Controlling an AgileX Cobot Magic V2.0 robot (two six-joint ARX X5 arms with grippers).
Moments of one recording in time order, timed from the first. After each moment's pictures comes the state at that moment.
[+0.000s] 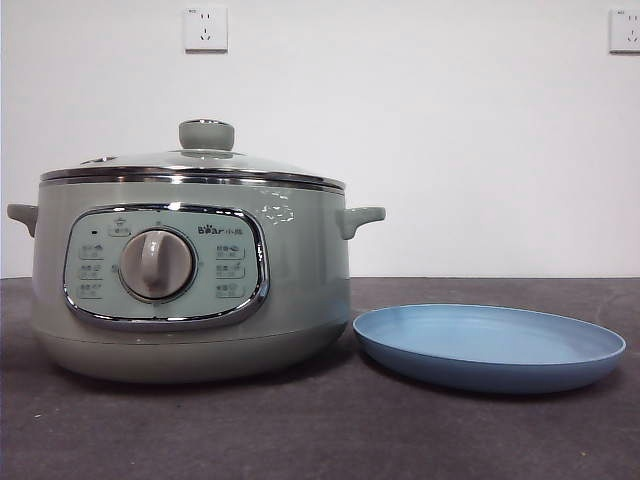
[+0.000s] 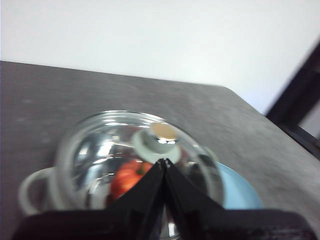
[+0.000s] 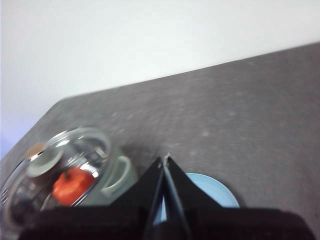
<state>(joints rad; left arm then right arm) 0.00 0.53 0.65 -0.32 0.61 -0.25 0.14 0.51 0.78 -0.50 -0.25 0.24</state>
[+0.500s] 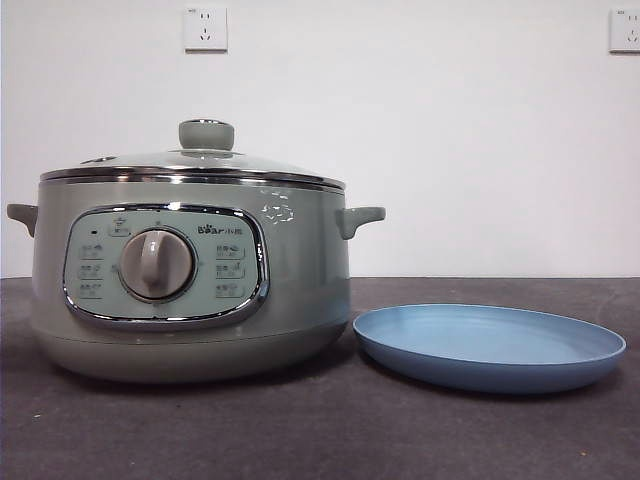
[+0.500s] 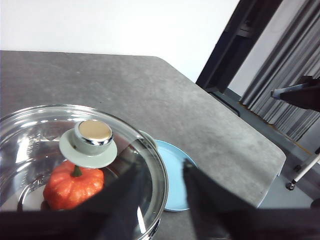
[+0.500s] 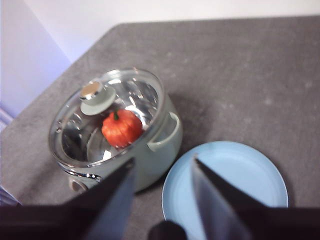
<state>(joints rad) 0.00 0.69 0.77 -0.37 0.87 -0.17 0.14 0.78 0.99 -0.67 -0.52 0.06</state>
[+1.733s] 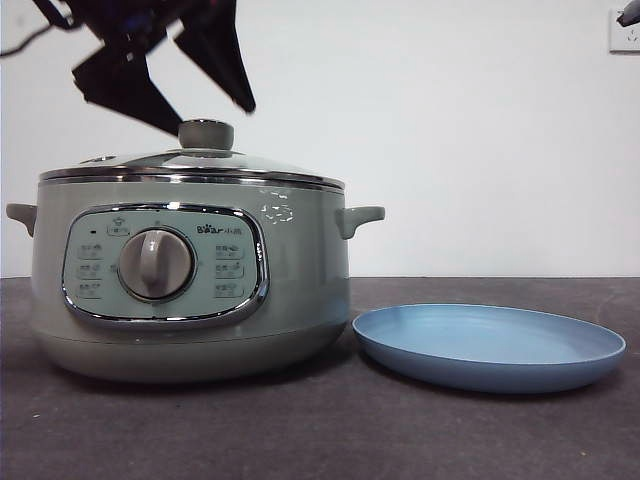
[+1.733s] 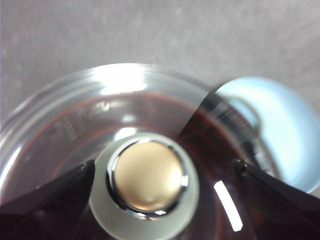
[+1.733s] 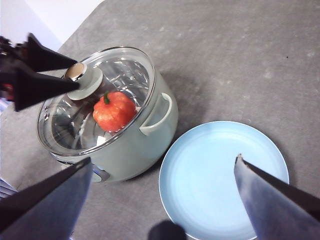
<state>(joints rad) -0.44 1.40 1.18 -0.49 0.20 0.00 0.14 0.84 0.99 -0.71 -0.52 0.05</state>
